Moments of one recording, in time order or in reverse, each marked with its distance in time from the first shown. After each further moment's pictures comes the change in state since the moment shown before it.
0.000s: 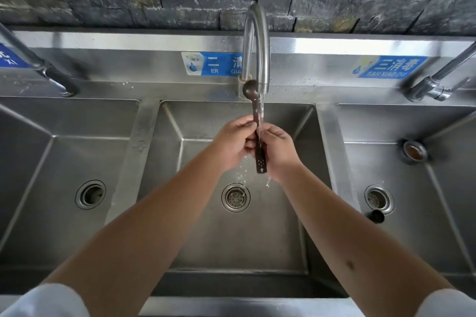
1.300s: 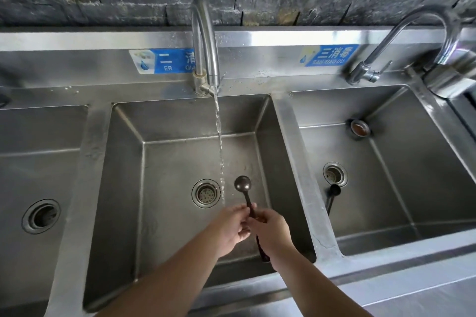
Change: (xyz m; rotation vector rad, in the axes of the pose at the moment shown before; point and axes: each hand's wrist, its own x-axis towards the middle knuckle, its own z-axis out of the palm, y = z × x) left_hand -0.109 -0.148 0.041 -0.033 0.086 -0.609; right_hand -0.158 0.082 -0.090 -0.768 0.456 0.314
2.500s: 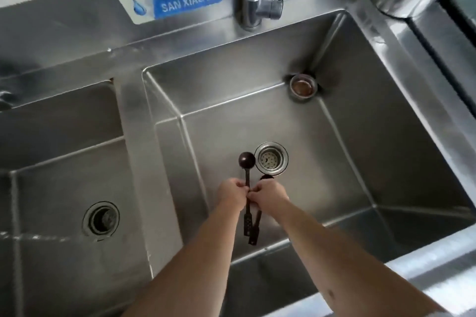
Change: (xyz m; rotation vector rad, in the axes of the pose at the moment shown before) left_hand 0.277 -0.052 0.281 0.900 0.435 0.135; right_hand 0.286 0.137 -0.264 -0.253 -0.118 0.145
